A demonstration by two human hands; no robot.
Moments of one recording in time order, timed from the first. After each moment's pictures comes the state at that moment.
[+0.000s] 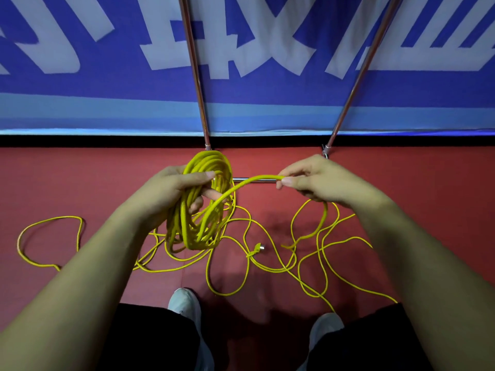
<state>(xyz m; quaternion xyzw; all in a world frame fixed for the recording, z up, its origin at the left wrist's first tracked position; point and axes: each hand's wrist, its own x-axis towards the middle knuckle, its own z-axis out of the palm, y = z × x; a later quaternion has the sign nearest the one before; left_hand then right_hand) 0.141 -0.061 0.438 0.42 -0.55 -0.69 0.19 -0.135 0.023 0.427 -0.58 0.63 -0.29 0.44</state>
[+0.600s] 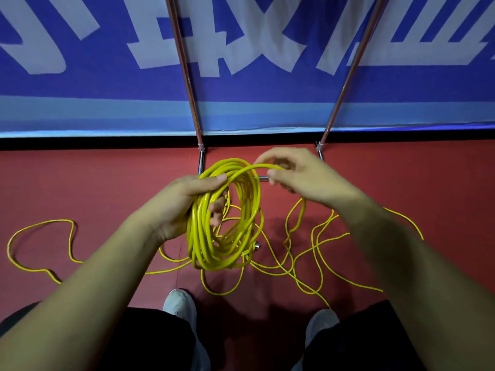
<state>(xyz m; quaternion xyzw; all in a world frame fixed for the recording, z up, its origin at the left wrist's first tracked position) 0.112 -0.040 0.431 0.32 -0.47 -0.81 0.13 -0.117 0.026 0.433 -0.60 0.61 -0.36 0.37</state>
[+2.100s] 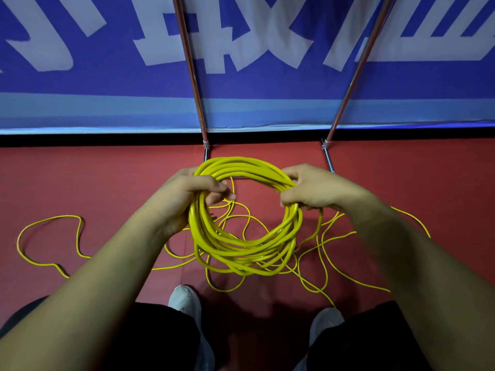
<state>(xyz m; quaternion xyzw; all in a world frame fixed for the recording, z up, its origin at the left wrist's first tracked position) 0.120 -0.047 0.425 0.34 -0.50 -0.77 0.19 -0.120 0.029 0.419 -0.54 0.69 -0.21 0.44</state>
